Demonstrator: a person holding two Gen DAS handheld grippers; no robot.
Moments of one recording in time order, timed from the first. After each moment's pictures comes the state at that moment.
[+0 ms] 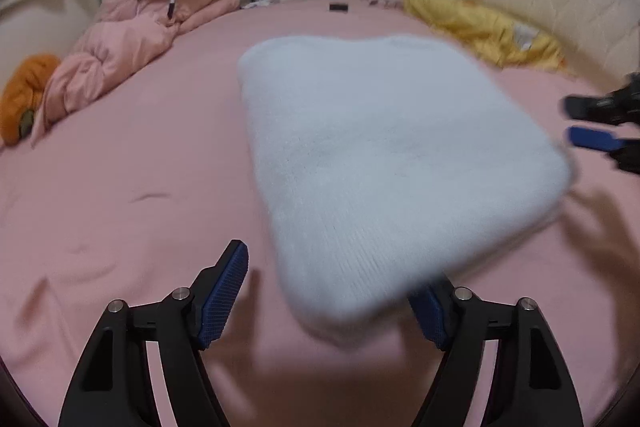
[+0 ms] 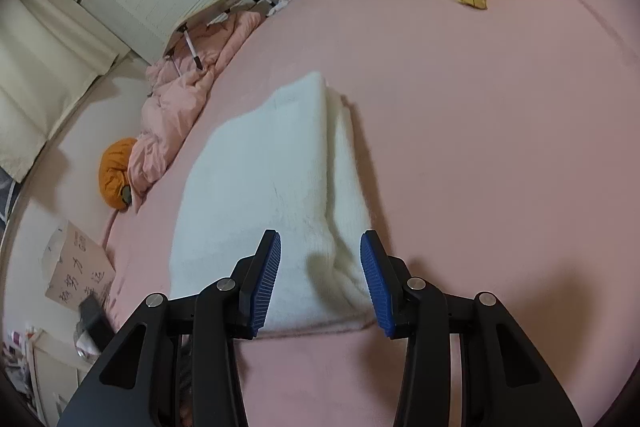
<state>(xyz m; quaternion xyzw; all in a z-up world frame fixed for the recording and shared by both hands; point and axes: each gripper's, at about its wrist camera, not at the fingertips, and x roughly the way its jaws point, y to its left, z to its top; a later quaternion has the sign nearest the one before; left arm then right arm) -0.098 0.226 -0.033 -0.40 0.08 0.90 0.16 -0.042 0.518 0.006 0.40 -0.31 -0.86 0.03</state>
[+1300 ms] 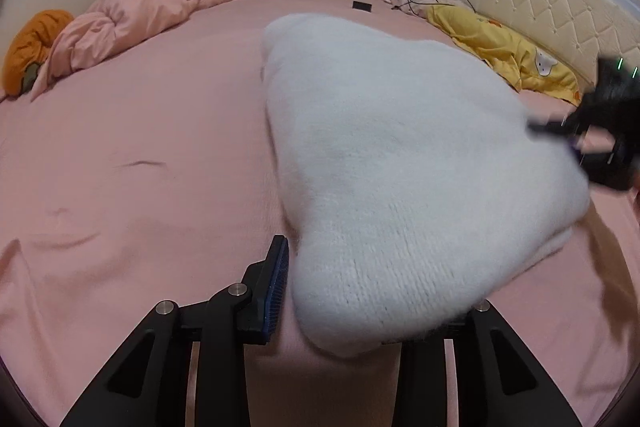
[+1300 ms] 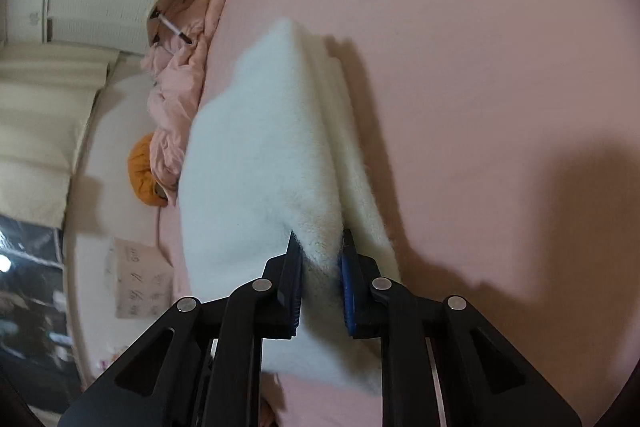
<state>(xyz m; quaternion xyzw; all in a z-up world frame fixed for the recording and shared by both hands) -0.098 0.218 -0.044 -0.41 0.01 0.90 0.16 -0.120 0.560 -0.057 0.49 -0.45 -0.74 0.12</state>
